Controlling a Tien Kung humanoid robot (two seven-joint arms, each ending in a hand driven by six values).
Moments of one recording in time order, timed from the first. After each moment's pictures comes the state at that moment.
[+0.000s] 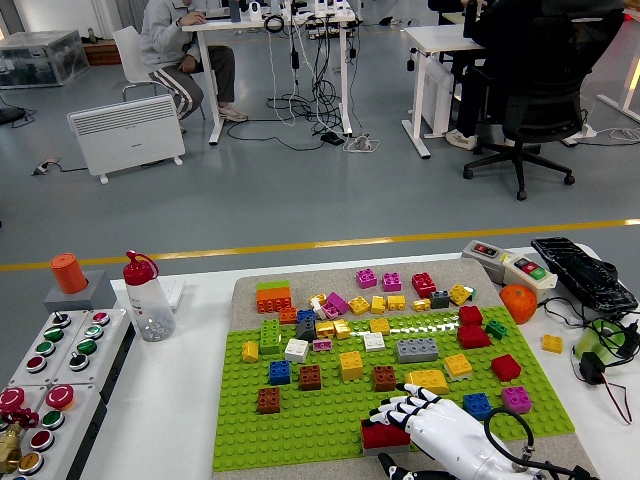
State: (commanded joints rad) left arm -0.08 0.00 -1.37 -0.18 1.08 0.19 0.14; right arm 0.52 -0.57 0.34 1.52 -1.88 -0.49 0.03
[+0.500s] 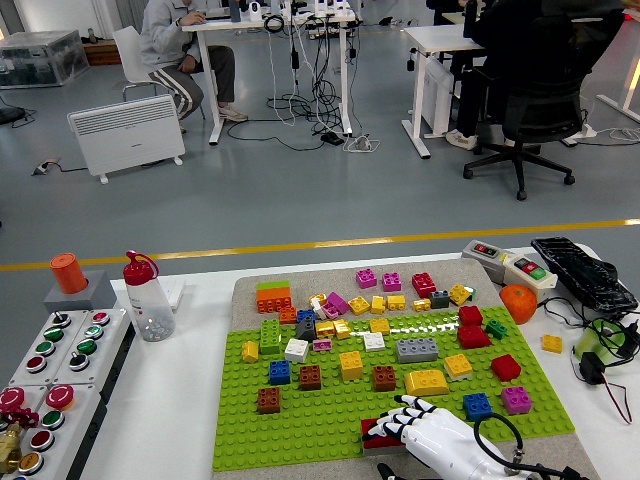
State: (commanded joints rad) left arm -0.08 0.00 -1.37 -0.18 1.08 0.19 0.14; right arm 0.54 -0.56 0.31 1.49 -1.88 -0.45 0.00
